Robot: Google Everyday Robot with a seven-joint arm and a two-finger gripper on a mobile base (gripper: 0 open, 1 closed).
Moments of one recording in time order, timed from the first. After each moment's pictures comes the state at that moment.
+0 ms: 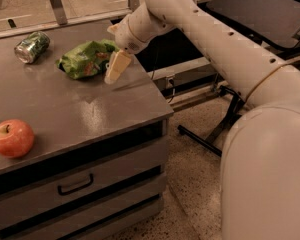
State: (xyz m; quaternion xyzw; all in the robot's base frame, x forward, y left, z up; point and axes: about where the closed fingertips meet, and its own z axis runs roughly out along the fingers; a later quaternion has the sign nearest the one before) arm 0.725 0.117 0.879 -0.70 0.59 0.13 0.39
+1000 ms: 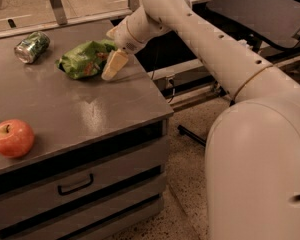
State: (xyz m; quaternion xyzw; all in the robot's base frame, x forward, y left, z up) arm 0.749 0.123 0.867 -0.68 0.60 0.14 0.39
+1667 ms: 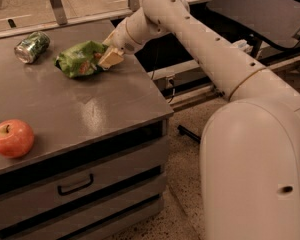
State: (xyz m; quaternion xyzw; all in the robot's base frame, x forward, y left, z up) arm 0.758 0.134 0.861 -0.67 0.60 0.15 0.40
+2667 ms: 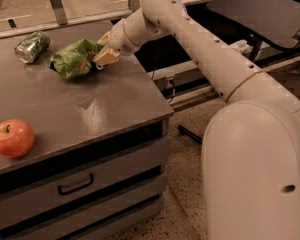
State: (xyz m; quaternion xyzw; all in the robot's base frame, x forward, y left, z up) arm 0.741 0.147 0.869 -0.68 0.57 0.19 0.41
